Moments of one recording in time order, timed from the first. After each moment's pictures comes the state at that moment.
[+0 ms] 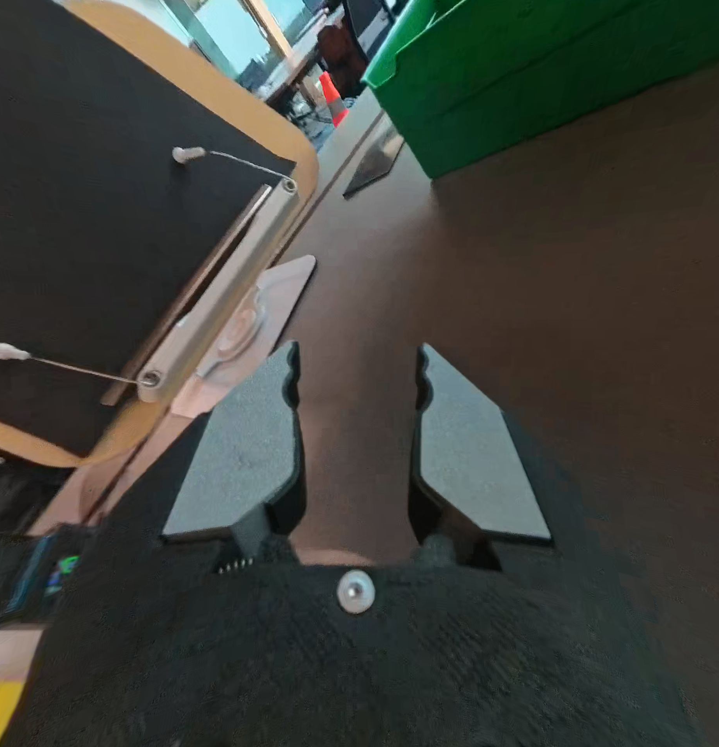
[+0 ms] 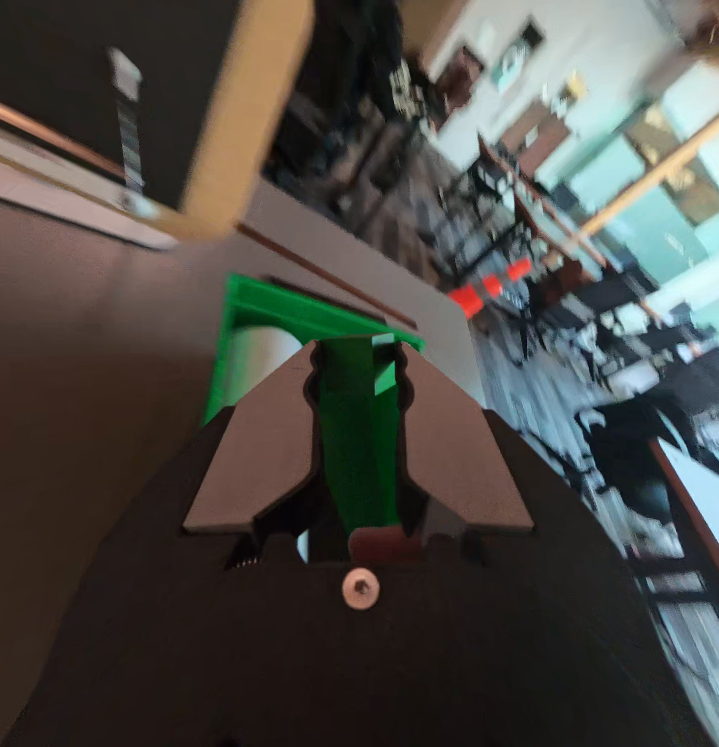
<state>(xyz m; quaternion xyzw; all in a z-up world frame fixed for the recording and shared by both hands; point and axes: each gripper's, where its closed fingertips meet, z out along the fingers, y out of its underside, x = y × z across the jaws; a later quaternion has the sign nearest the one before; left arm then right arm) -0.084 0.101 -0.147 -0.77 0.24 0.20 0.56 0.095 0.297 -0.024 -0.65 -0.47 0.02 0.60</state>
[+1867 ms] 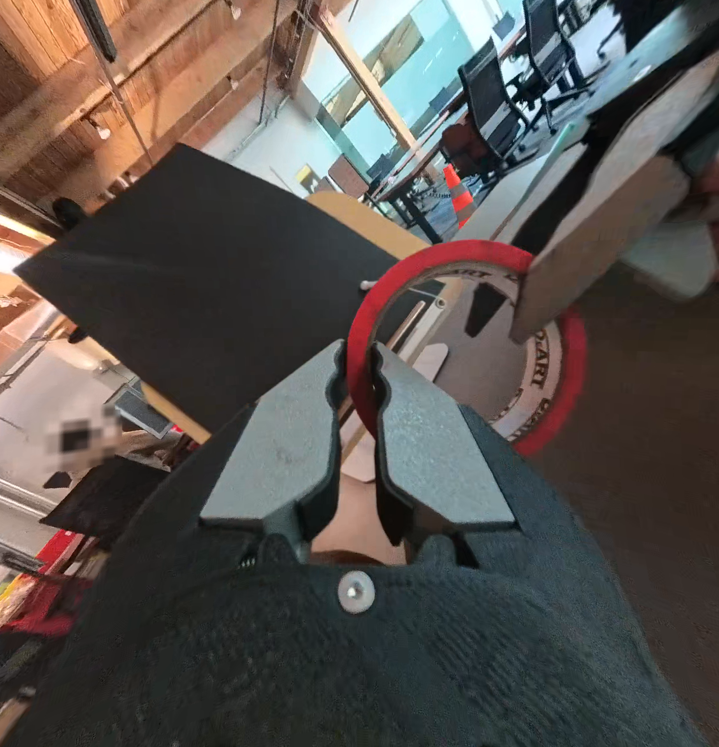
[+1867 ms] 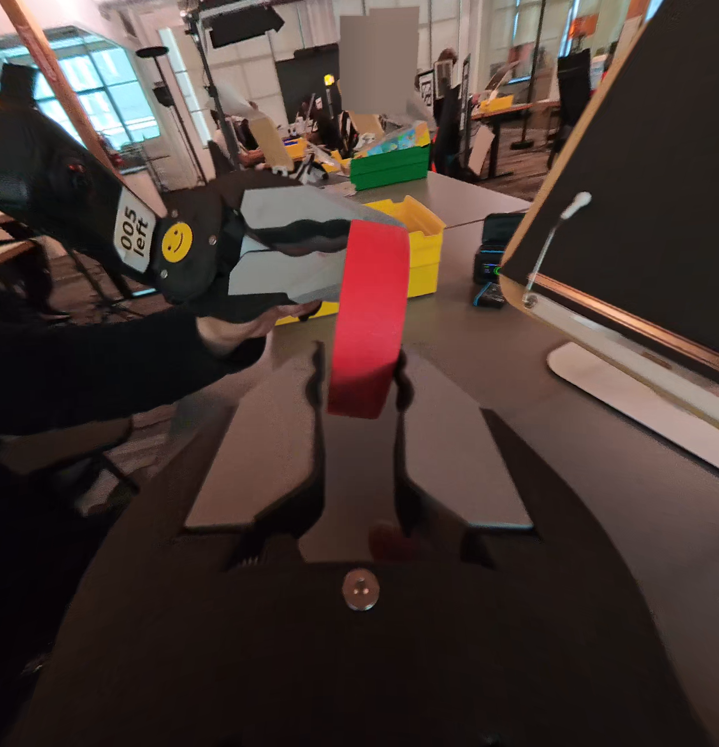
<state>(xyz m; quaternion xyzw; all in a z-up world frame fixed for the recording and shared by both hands) -0.100 0.093 -0.026 -0.67 0.19 0.33 0.64 -0.054 0.079 -0.052 -0.41 -0.63 0.60 0.27</state>
